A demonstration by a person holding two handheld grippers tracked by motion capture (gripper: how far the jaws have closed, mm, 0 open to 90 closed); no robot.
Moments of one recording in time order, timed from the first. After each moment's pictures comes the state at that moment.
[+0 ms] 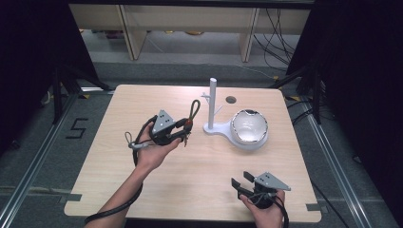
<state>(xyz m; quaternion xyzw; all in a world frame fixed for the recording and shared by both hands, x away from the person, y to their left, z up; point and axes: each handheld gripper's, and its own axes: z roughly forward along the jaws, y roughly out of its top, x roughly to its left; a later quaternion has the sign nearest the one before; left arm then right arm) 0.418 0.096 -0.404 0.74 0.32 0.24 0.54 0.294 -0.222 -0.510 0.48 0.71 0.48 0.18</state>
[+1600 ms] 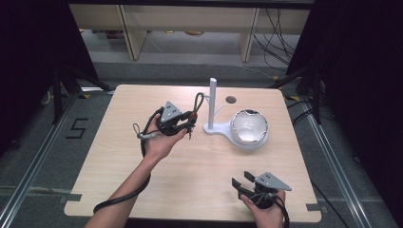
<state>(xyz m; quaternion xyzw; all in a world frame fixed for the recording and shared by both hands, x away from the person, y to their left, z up) 0.445 0.081 -0.401 0.73 0.34 0.24 0.54 0.295 -0.224 -0.510 0.47 0.72 0.48 0.19</state>
